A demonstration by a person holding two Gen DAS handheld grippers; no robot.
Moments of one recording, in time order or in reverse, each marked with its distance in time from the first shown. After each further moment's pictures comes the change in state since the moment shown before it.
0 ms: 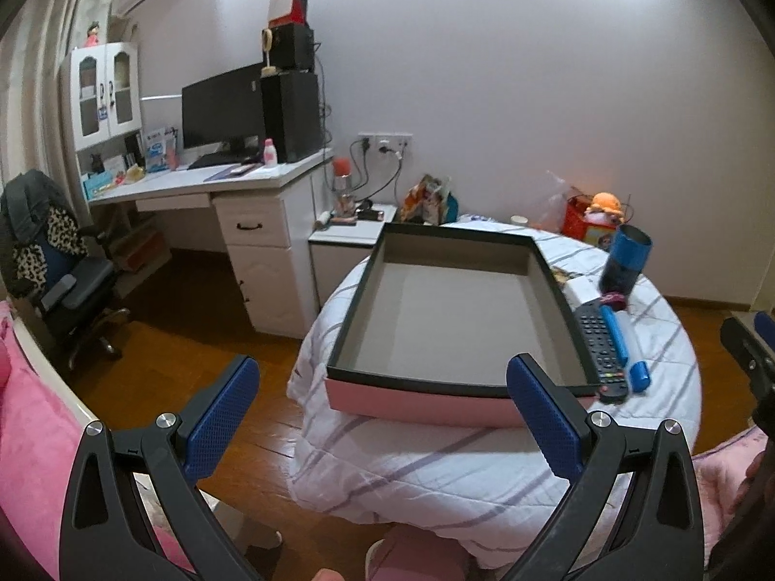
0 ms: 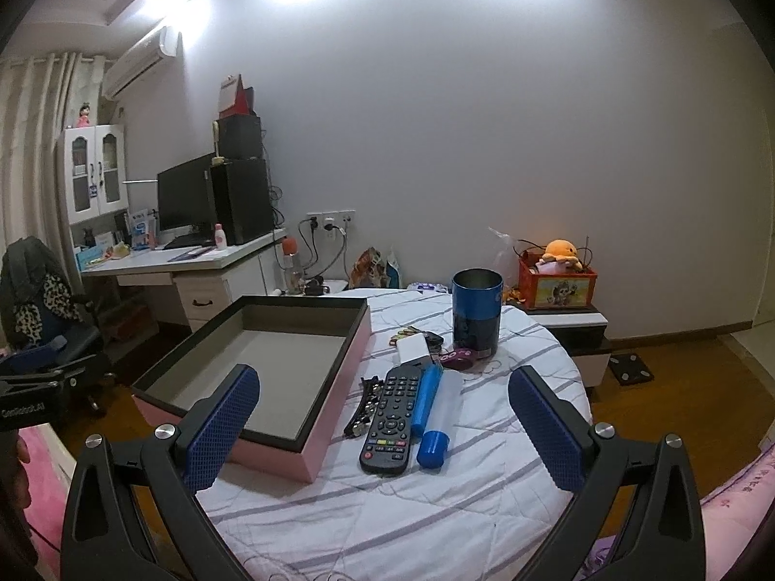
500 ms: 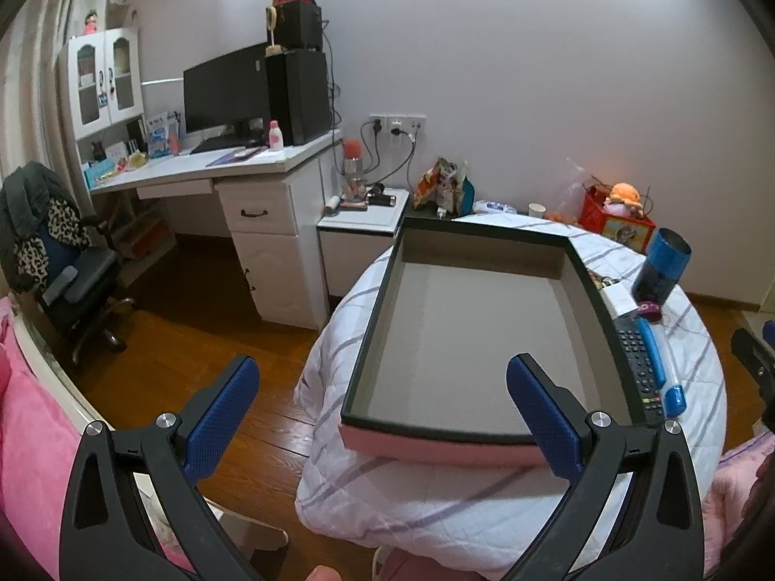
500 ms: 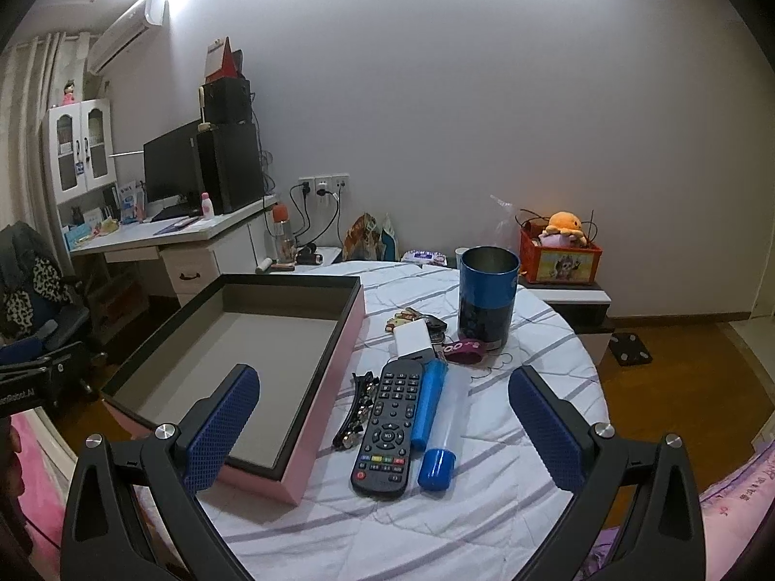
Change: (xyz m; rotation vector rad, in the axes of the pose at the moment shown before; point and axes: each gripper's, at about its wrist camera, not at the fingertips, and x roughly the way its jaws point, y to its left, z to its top) left arm 0.059 0.011 0.022 -0.003 0.066 0.025; right arm 0.055 -0.003 0.015 -0.008 0.114 -0.009
